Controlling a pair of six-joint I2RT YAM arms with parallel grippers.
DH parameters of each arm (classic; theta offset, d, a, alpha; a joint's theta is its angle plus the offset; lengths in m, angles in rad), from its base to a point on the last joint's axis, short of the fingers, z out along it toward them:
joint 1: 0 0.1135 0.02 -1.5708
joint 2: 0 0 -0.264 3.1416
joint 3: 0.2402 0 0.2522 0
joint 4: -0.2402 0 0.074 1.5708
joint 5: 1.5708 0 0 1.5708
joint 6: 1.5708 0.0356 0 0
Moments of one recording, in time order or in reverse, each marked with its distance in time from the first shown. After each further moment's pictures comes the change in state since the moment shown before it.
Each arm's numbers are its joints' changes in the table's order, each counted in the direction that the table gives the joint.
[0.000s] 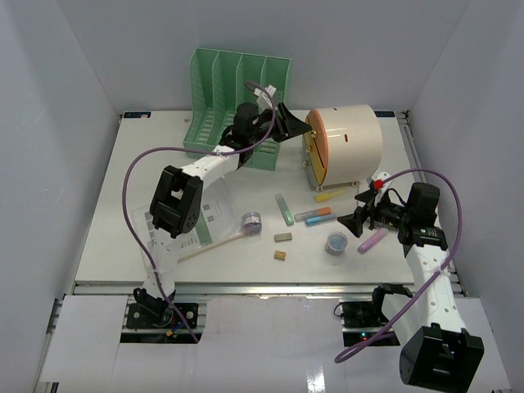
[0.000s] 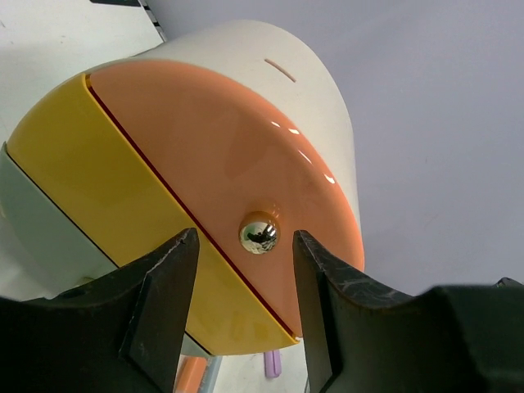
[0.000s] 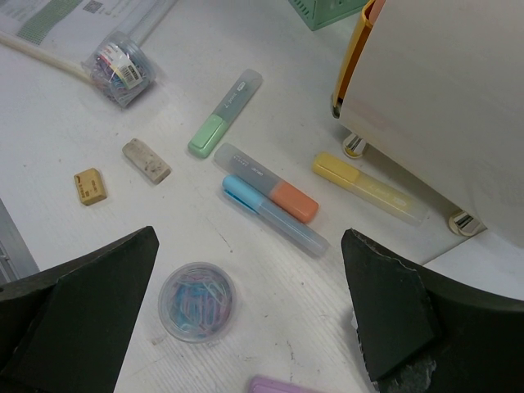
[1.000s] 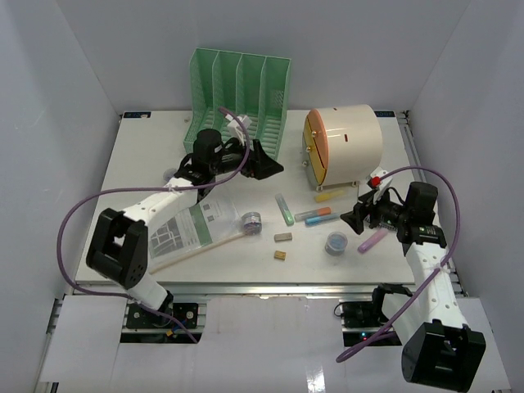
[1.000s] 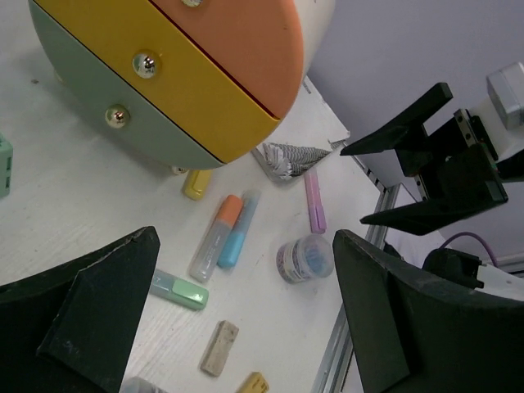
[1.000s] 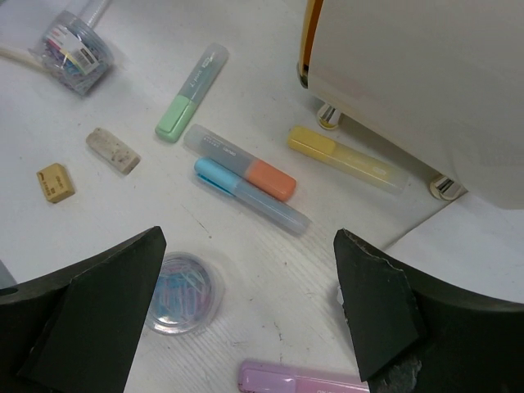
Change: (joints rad) left arm 0.059 -0.662 -0.695 -0.145 0.078 0.418; right arm 0.026 0.024 -0.001 0.003 0.130 0.019
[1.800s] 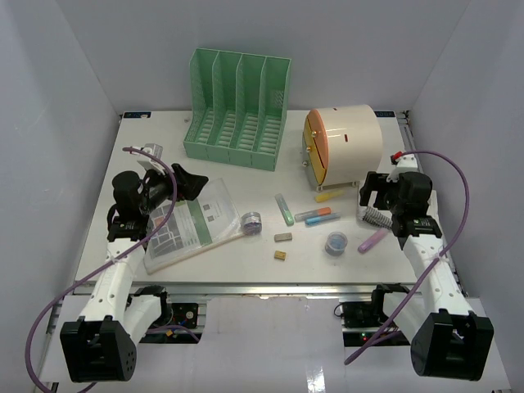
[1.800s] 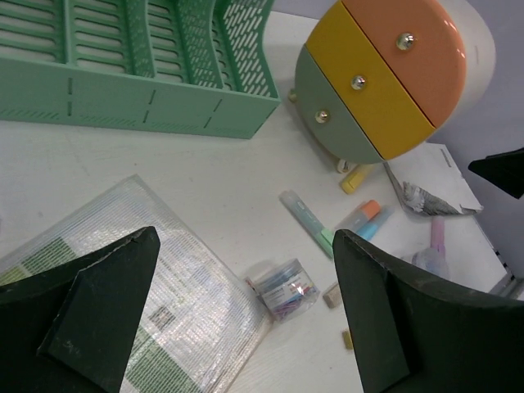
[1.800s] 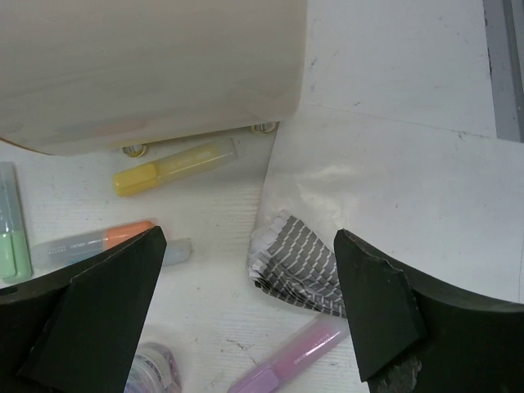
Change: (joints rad) left arm 0.479 -0.644 -0.430 -0.186 -0.068 0.128; right arm 0.087 0.077 0.041 0.161 0.738 0.522
